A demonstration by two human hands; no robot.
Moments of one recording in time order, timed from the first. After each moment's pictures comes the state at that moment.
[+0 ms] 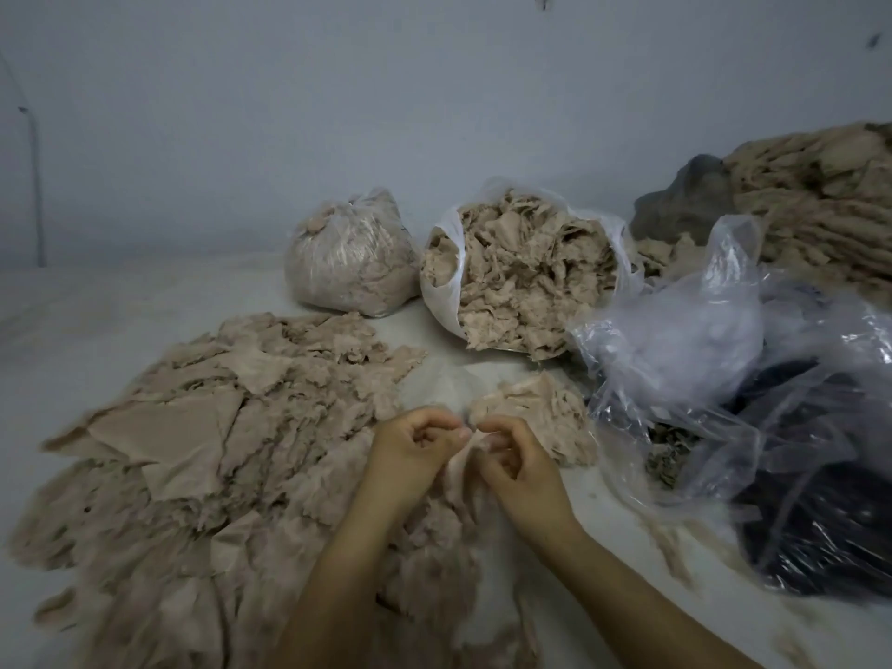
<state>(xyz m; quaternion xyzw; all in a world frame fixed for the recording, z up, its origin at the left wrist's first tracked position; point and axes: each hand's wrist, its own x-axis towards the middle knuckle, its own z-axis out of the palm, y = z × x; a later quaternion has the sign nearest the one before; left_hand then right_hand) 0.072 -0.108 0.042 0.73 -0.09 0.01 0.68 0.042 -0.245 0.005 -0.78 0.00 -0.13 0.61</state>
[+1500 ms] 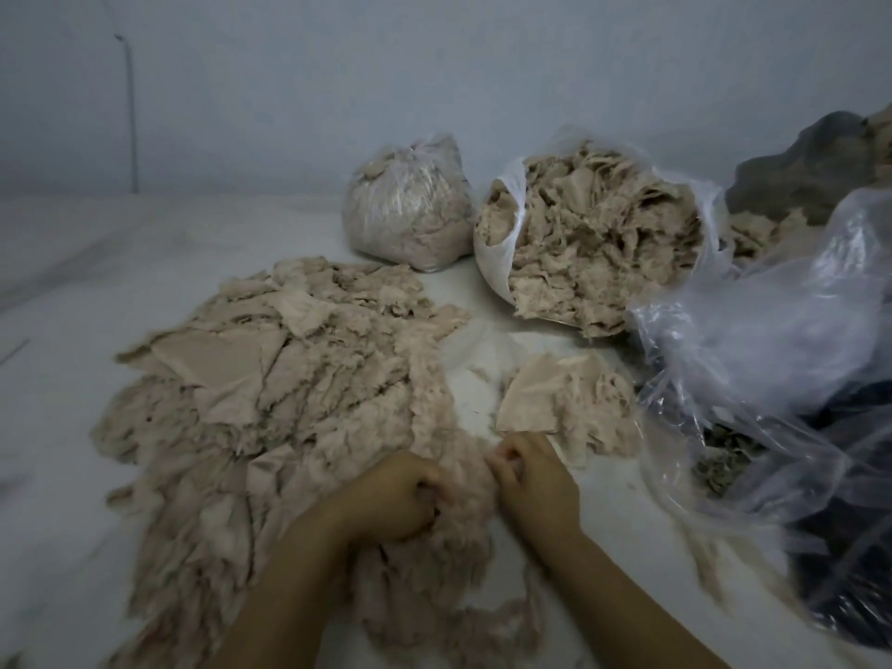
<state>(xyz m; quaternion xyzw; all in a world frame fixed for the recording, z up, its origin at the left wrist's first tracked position) 0.052 -0.062 0.012 0.90 -0.20 -0.17 0.34 0.058 -0.244 -0.047 -0.93 0.02 -0.10 0.35</state>
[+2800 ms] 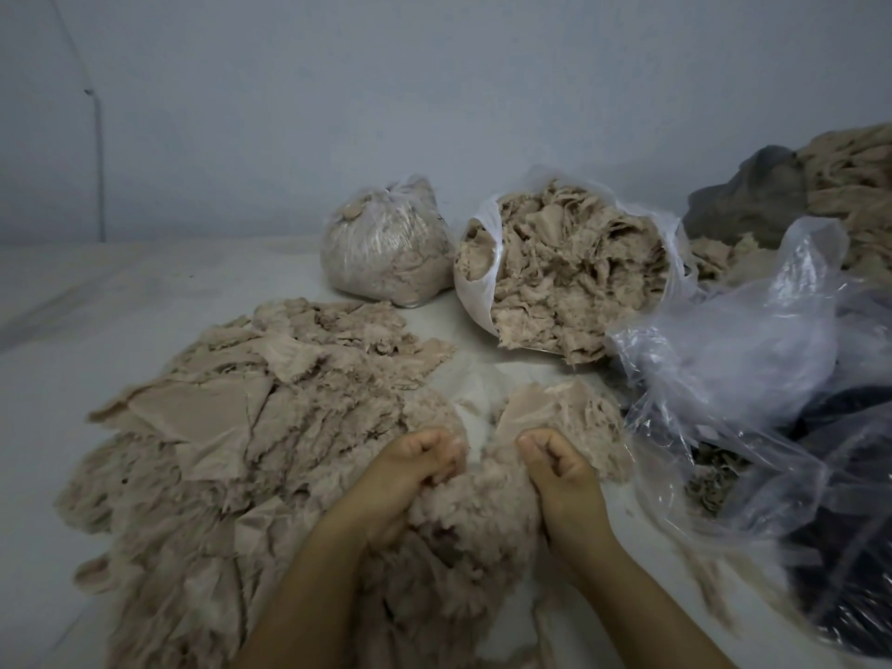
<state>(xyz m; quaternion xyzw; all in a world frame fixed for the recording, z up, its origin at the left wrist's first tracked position) 0.071 -0.083 0.035 0.63 -0.09 -0.18 0.75 0.042 -0.245 0.012 -0.65 0.02 -0.10 0.76</state>
